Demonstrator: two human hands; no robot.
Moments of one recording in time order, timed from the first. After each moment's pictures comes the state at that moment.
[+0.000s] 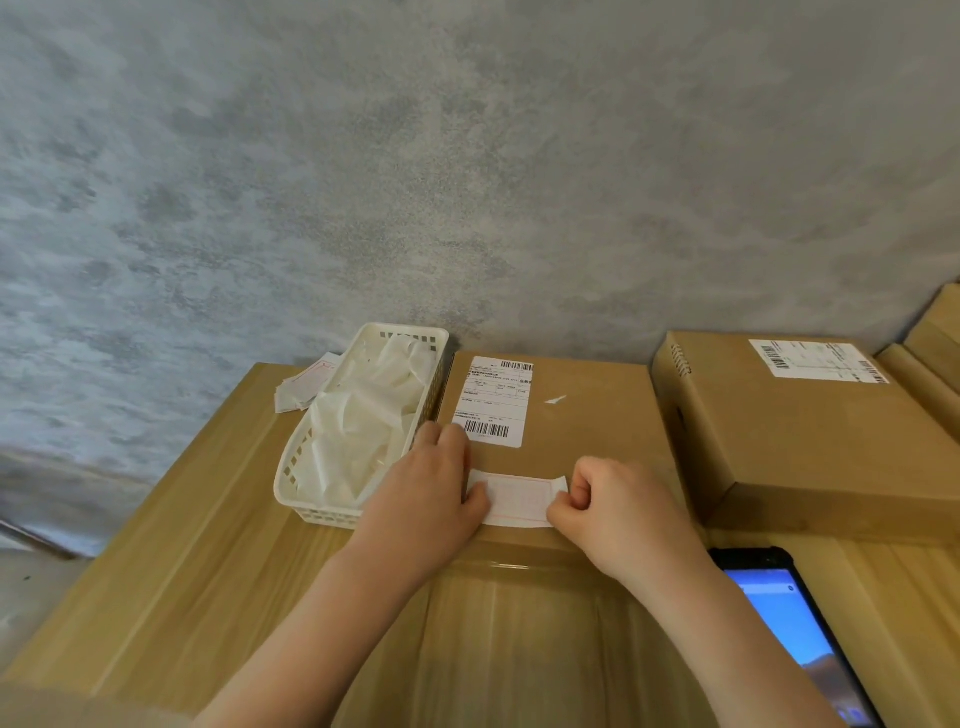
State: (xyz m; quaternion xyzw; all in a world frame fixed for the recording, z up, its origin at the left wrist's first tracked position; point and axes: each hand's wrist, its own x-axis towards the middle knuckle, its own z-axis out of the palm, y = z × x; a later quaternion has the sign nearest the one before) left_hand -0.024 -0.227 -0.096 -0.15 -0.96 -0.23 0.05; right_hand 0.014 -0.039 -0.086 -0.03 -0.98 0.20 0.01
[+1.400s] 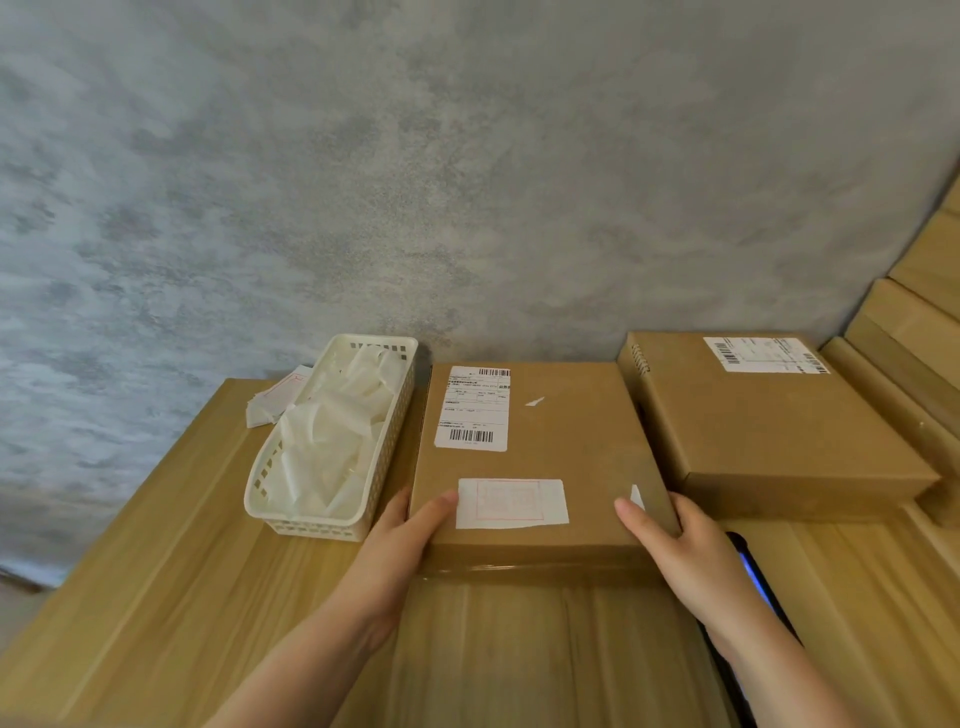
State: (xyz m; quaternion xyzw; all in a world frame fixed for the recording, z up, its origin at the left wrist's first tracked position) left_hand 0.010 -0.220 -0.123 0.11 -0.63 -0.74 -0.21; right_hand 0.060 0.035 -0.124 -0.23 -0.79 0.57 0.01
